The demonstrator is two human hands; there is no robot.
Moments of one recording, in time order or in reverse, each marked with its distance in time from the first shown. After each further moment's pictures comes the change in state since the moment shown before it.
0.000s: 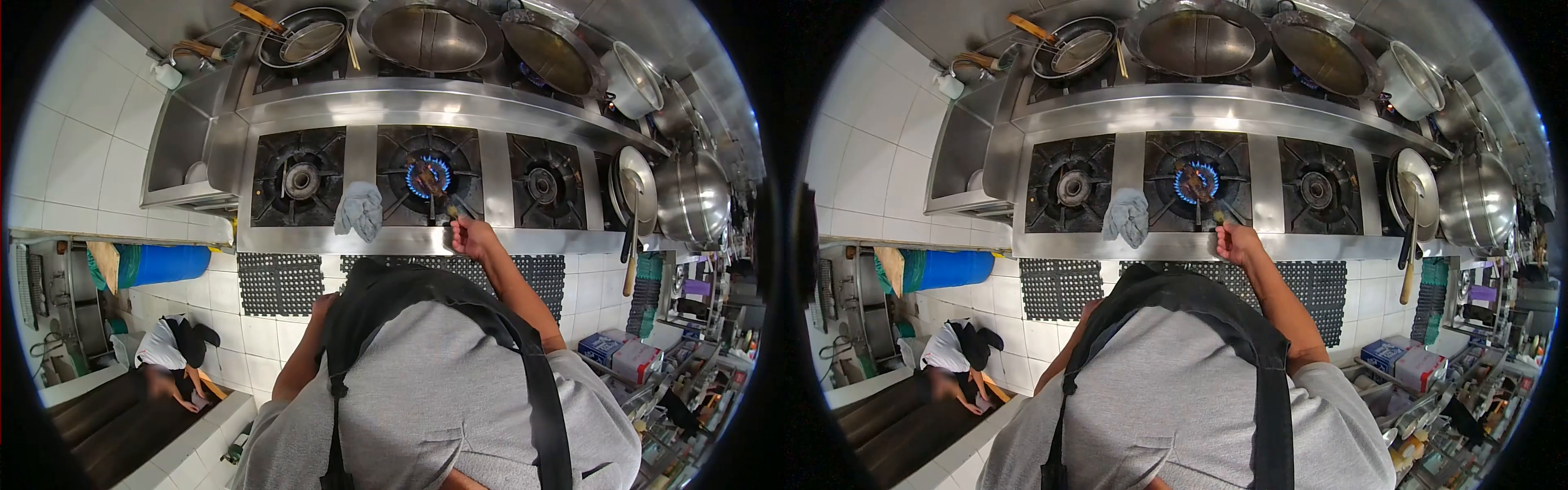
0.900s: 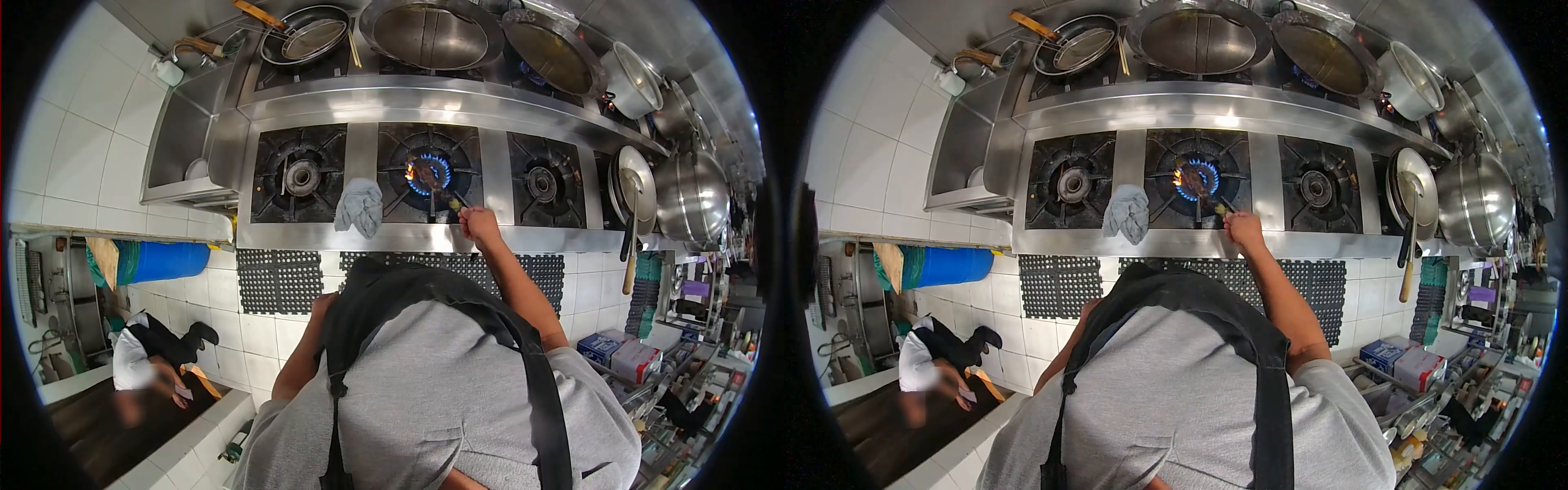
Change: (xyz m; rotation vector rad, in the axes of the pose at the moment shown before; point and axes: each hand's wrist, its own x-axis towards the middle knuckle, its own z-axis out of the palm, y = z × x) left_hand 0.013 -0.034 0.010 0.072 0.053 0.071; right_hand -0.010 -0.010 0.010 -0.289 0.182 -0.394
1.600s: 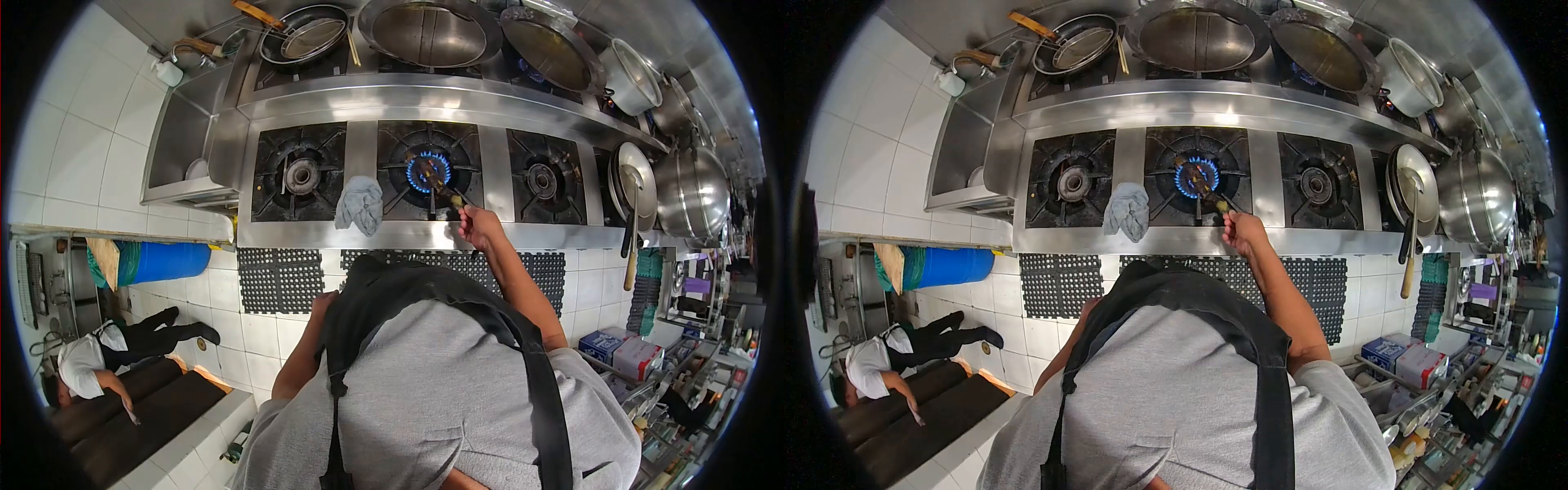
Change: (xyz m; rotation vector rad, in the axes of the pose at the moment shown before) left_hand 0.004 -0.005 -0.003 -0.168 -0.078 0.013; right_hand -0.012 -0.007 -0.005 0.214 -0.088 0.236
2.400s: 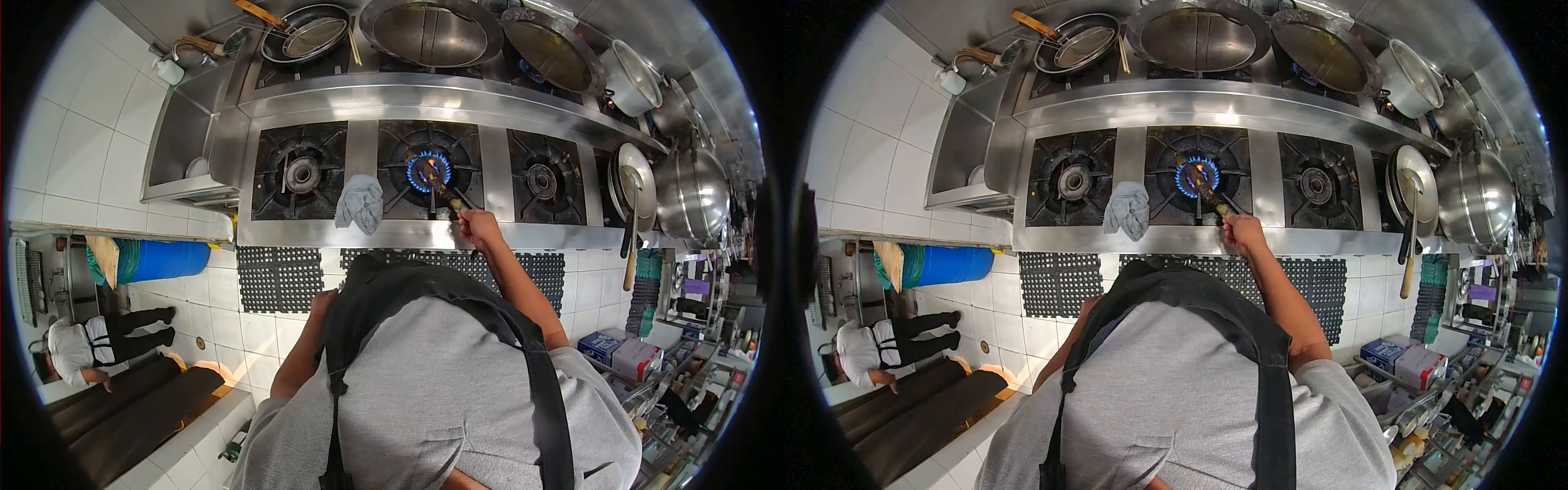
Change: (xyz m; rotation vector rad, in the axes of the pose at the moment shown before) left_hand -0.016 0.025 -0.001 0.142 0.061 0.063; right_hand 0.004 0.011 -0.003 -0.181 0.042 -0.106
